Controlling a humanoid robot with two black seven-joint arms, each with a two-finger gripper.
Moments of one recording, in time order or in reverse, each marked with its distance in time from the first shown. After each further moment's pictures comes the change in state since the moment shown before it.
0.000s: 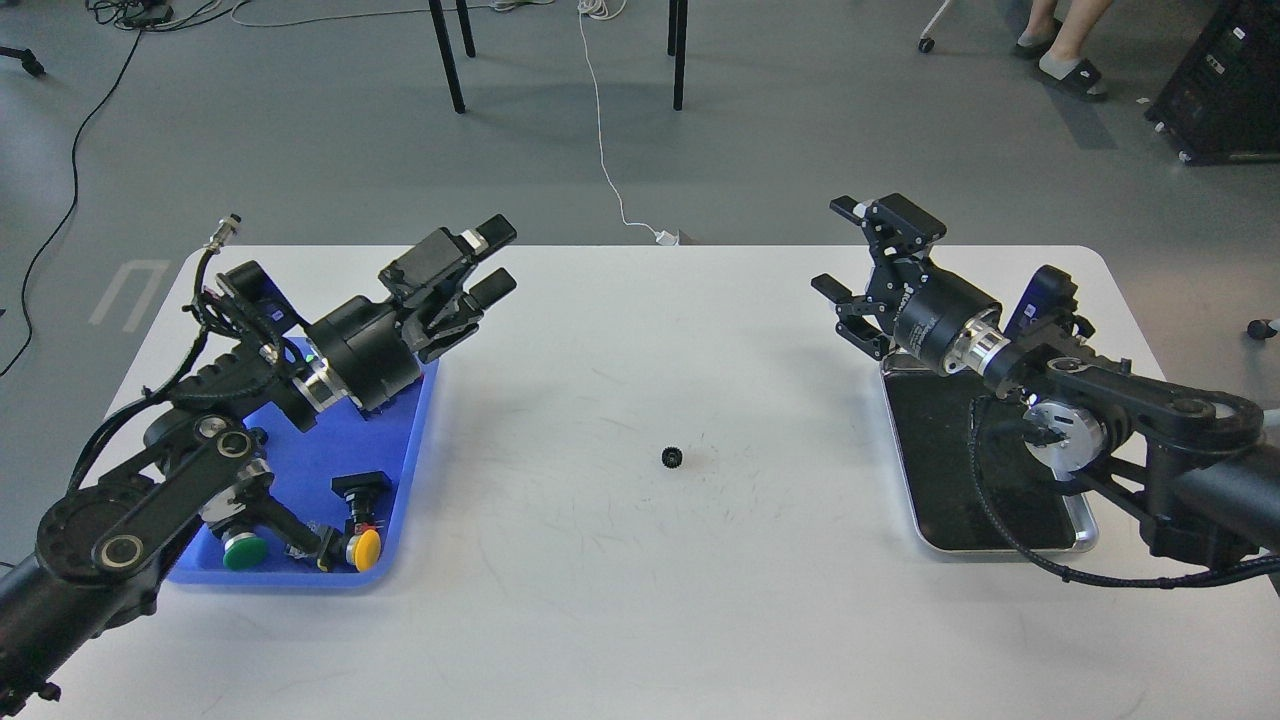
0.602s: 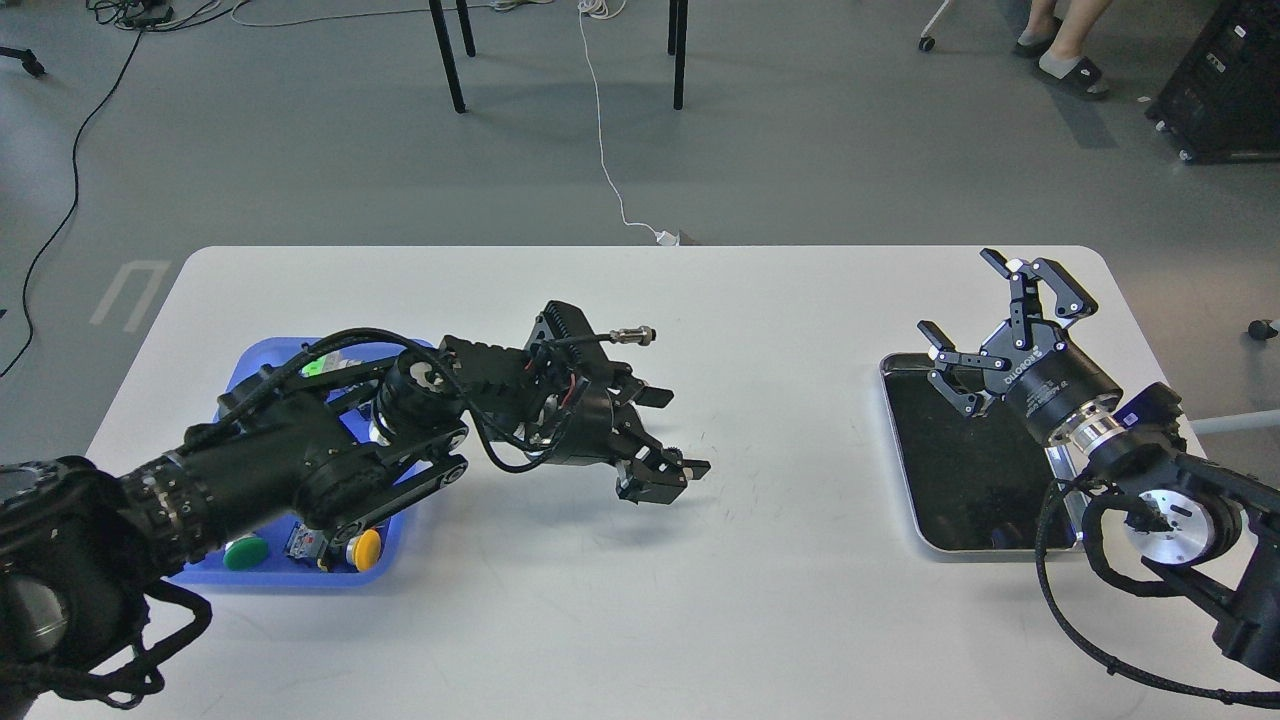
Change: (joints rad) left arm -0.449 -0.288 0.620 0.355 0.799 0.193 -0.001; right arm -0.255 -0.119 0.225 0.050 0.034 0.101 0.000
